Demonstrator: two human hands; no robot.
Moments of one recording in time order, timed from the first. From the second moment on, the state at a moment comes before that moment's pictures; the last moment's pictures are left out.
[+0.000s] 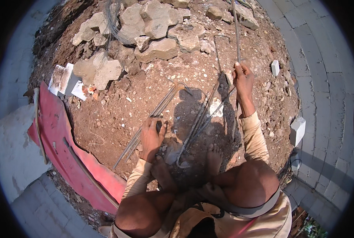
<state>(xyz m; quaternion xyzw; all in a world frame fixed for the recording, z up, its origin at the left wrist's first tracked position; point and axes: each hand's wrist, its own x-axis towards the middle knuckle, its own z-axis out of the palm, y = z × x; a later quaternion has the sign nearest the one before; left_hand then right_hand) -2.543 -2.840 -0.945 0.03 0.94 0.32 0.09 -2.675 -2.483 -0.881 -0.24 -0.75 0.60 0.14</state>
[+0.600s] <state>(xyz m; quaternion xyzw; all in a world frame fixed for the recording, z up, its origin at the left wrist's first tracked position) -2.537 -2.792 -0.953 0.02 0.88 0.43 0.21 -2.609 -2.423 -0.974 -0.28 -0.85 0.45 0.04</state>
